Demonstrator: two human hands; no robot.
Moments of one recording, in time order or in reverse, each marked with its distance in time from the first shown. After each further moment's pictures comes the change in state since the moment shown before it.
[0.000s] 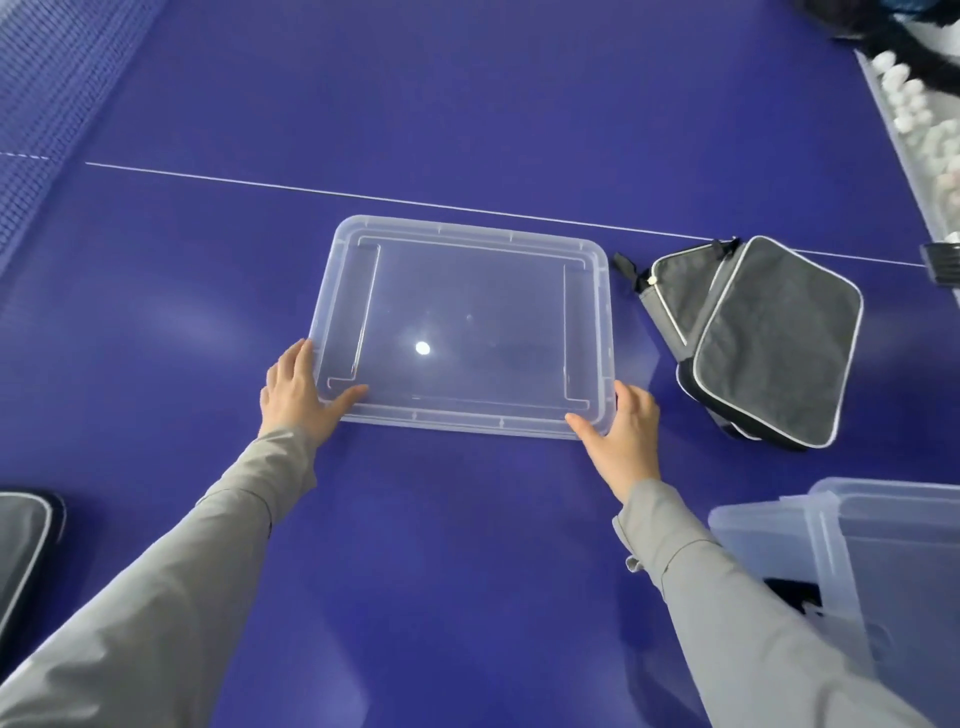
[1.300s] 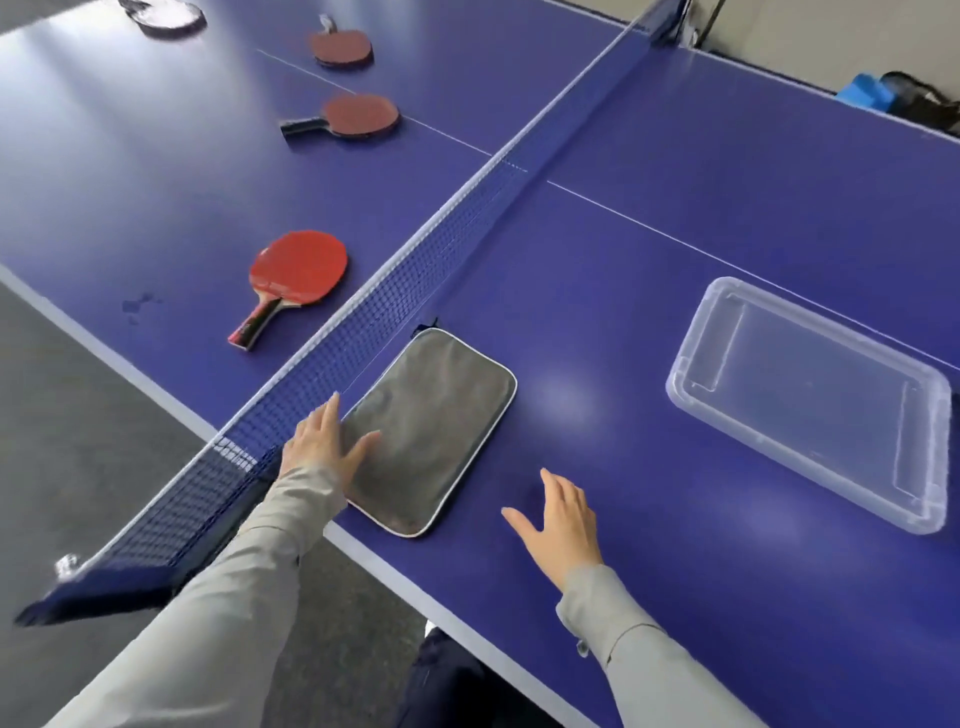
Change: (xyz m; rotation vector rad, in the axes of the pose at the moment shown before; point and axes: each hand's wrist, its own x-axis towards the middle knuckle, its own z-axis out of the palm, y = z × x) left_hand -0.209 -0.362 -0.237 0.051 0.045 -0.476; right_hand -0.328 -0.273 0.206 -0.307 -0.600 -0.447
